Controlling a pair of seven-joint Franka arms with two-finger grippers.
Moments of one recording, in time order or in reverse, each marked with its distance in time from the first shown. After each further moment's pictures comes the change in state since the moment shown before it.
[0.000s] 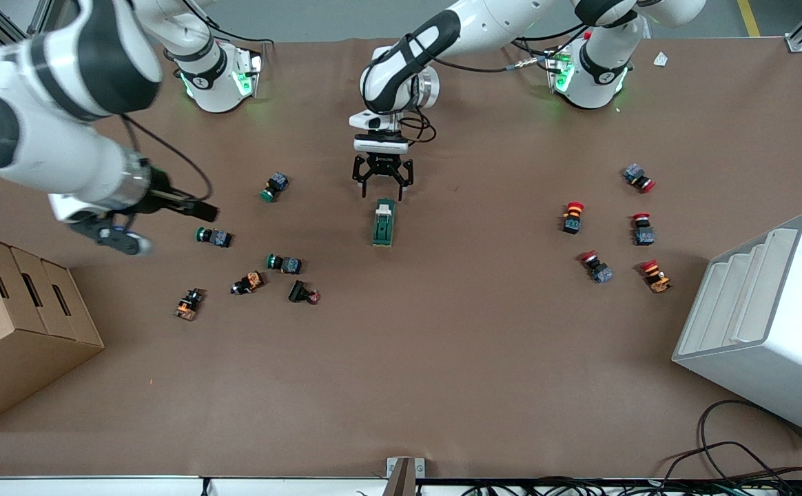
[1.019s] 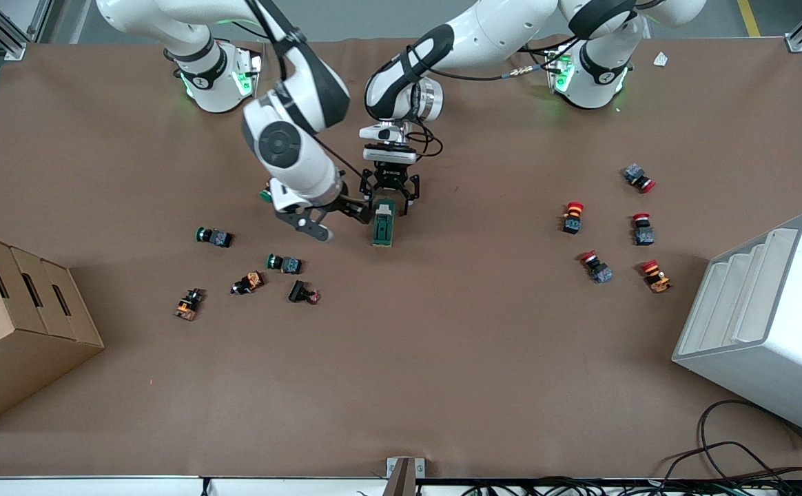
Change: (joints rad) left arm -0.011 0.065 0.027 -0.004 0.204 -0.093 -0.143; right arm 0.427 0.224 0.003 -0.268 0.109 0.662 0.368
